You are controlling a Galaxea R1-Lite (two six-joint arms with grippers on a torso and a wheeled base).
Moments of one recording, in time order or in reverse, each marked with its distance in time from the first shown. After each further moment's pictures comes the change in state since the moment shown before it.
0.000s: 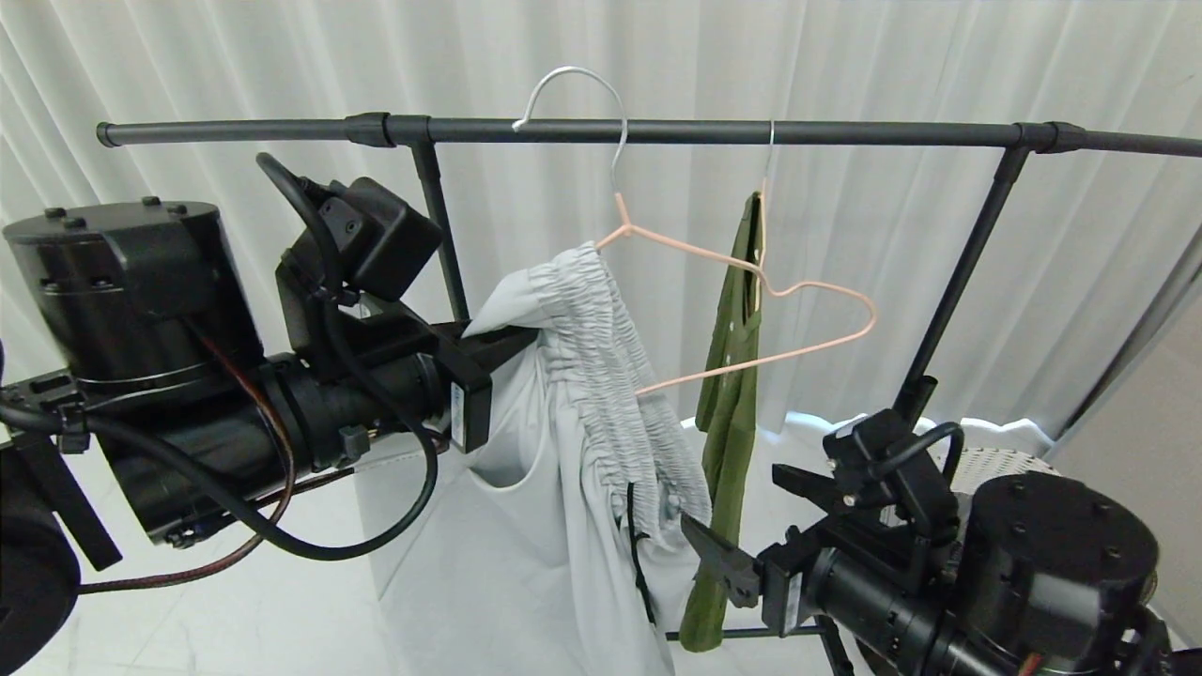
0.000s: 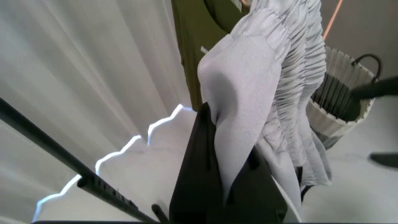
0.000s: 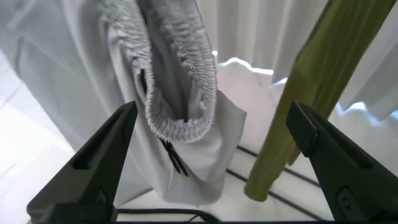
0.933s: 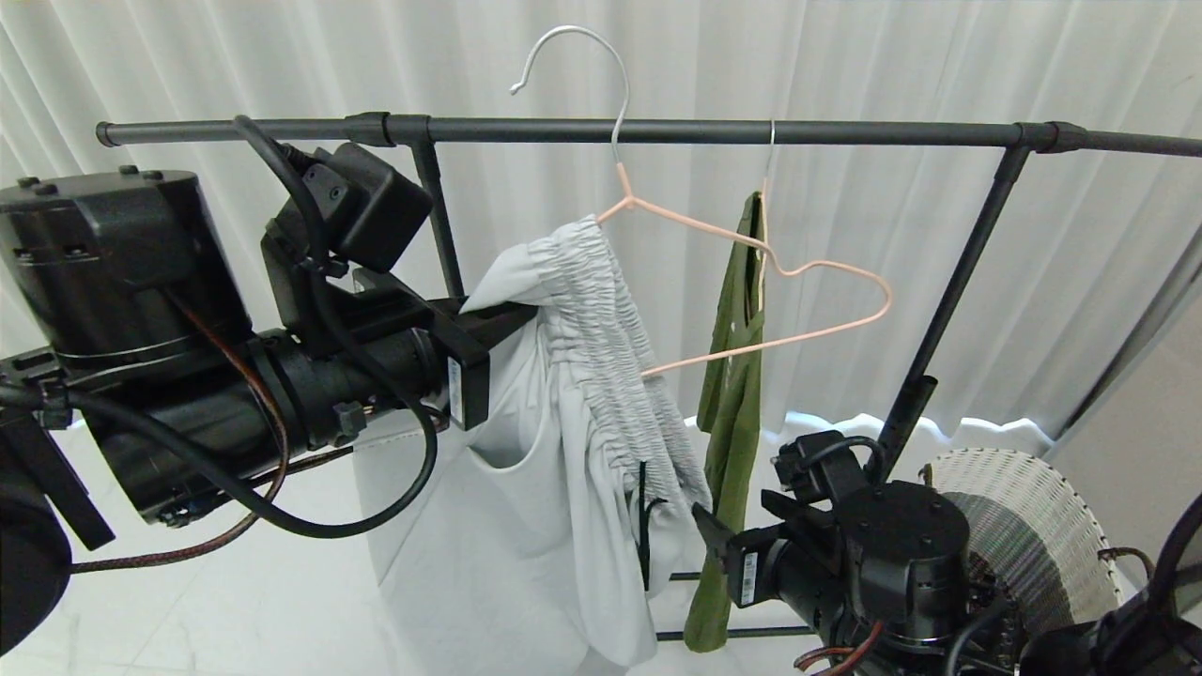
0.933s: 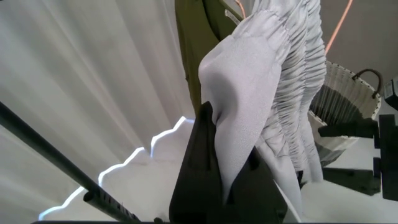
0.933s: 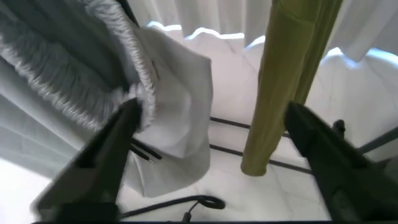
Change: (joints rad) left arm 0.000 -0.003 -0.036 0.001 -0.002 0.001; right arm -0.049 0.195 -0.060 -0.004 -0.145 0.132
